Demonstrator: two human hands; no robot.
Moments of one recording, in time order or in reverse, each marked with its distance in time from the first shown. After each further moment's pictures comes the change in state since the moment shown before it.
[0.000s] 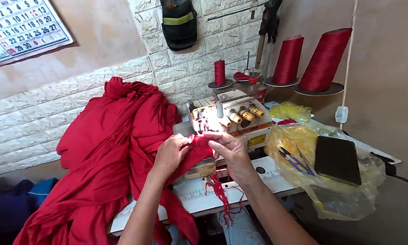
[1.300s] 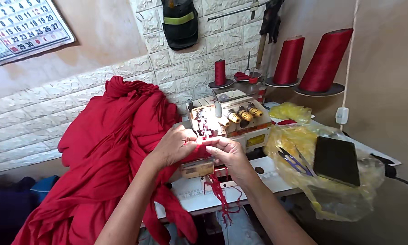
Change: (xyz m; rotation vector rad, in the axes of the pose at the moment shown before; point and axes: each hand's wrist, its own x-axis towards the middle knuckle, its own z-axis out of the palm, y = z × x) left_hand 0.020 0.020 -0.028 0.074 -0.196 0.265; right_hand -0.003 -0.006 -0.005 -0.092 -0.052 0.141
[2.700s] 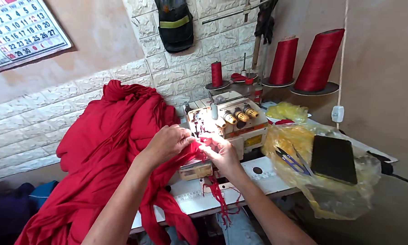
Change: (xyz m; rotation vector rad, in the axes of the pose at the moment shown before) left_hand 0.002 0.001 -0.018 0.128 0.044 0.066; right_hand 0.015 0.027 -0.001 -0.565 0.094 -0.226
